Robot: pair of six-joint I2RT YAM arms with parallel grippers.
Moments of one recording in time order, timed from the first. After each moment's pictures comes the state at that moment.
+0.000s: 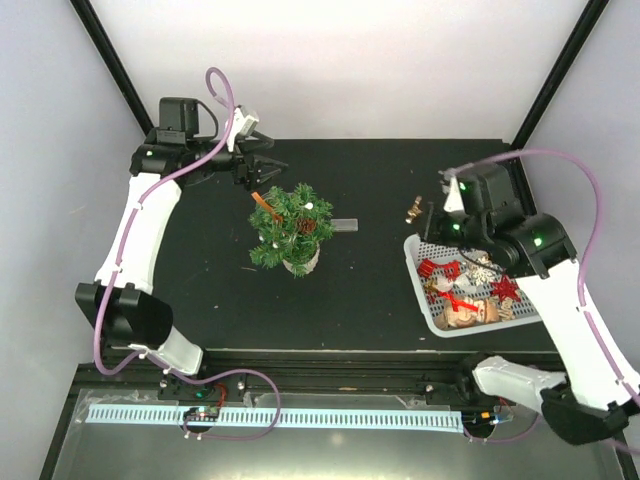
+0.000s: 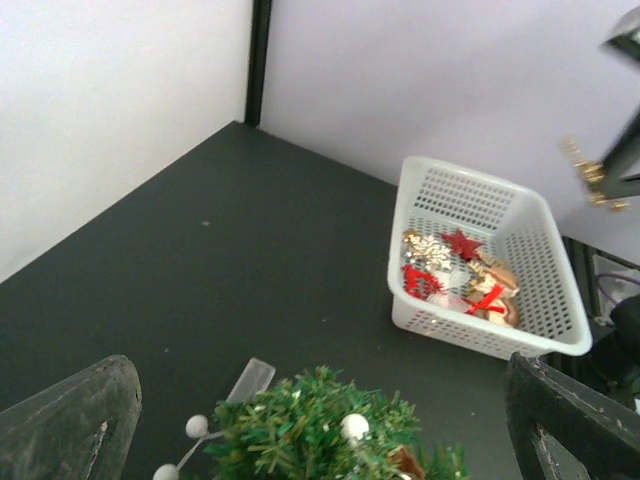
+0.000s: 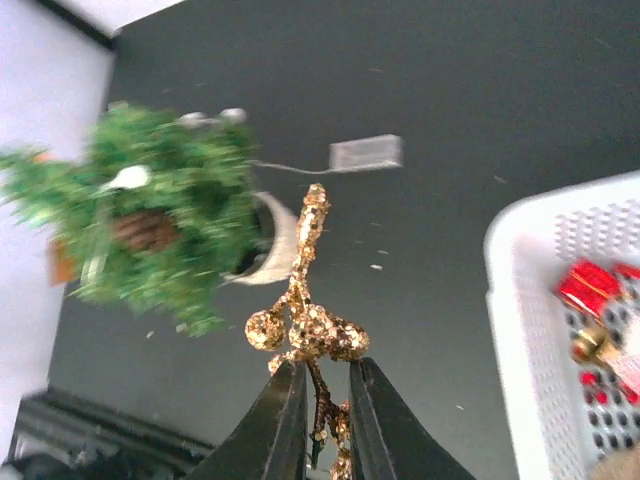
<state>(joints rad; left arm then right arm) -0.10 1.57 1.75 -0.81 1.05 0.35 0.42 1.07 1.43 -1.14 -0.12 0.60</state>
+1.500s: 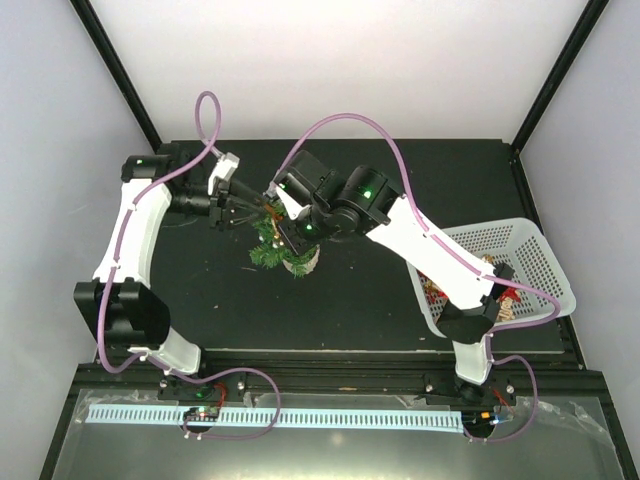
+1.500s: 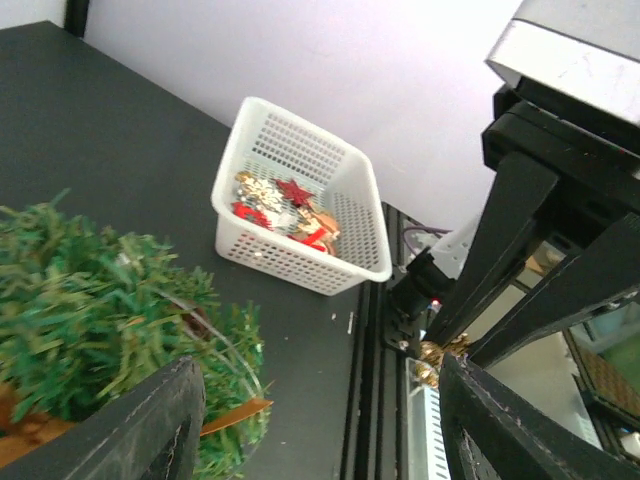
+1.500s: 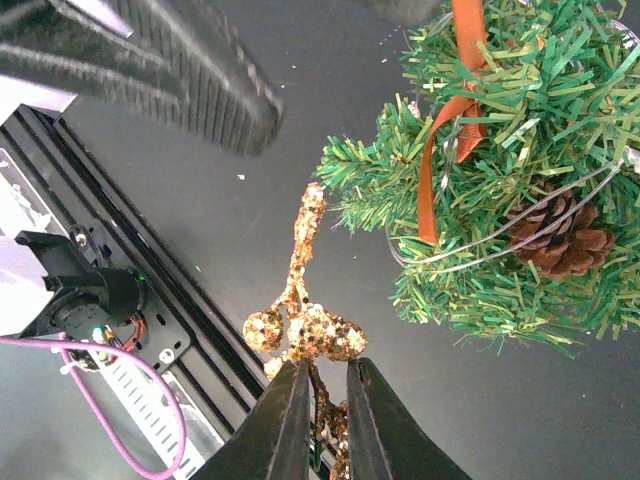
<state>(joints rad) 0.04 1.55 1.60 -1.51 1.34 0.94 1.06 1.93 2.40 -1.44 -0.04 0.32</state>
